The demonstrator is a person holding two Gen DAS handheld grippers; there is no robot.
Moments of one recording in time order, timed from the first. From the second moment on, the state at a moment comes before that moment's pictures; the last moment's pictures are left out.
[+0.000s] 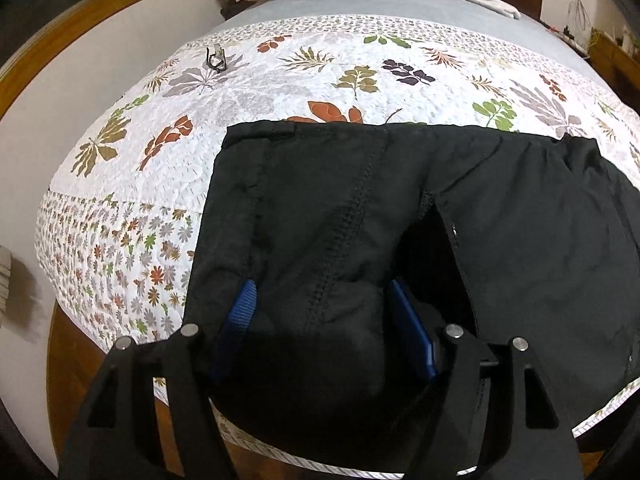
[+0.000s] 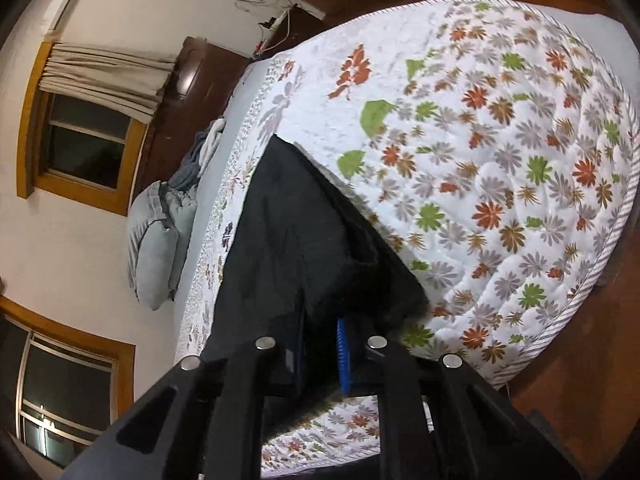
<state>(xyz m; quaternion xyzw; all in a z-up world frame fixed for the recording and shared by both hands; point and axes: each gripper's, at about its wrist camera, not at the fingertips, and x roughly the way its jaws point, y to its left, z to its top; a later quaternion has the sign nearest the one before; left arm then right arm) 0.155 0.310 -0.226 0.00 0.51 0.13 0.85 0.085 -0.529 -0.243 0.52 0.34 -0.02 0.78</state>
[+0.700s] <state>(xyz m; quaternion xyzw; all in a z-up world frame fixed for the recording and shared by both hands) 0.098 0.308 -0.189 -0.10 0.41 0.08 0.90 0.059 -0.505 -0.184 0.44 0.32 -0.02 0.84</state>
